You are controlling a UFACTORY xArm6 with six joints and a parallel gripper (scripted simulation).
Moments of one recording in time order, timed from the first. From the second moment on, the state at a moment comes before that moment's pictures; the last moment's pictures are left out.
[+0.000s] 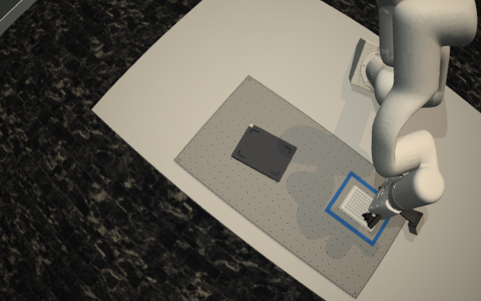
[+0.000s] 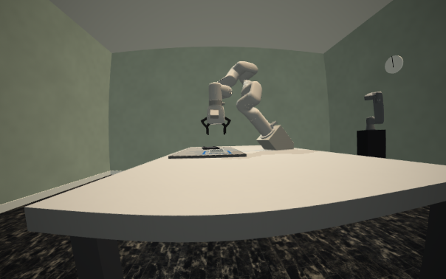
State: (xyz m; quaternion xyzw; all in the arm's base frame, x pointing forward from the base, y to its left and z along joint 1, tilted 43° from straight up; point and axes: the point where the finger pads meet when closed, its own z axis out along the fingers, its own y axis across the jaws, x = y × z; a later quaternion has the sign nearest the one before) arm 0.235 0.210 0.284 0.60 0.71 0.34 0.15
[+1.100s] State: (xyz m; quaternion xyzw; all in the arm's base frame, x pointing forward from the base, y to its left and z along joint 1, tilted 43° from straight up) arm 0.235 0.210 0.284 0.37 0.85 0.28 0.25
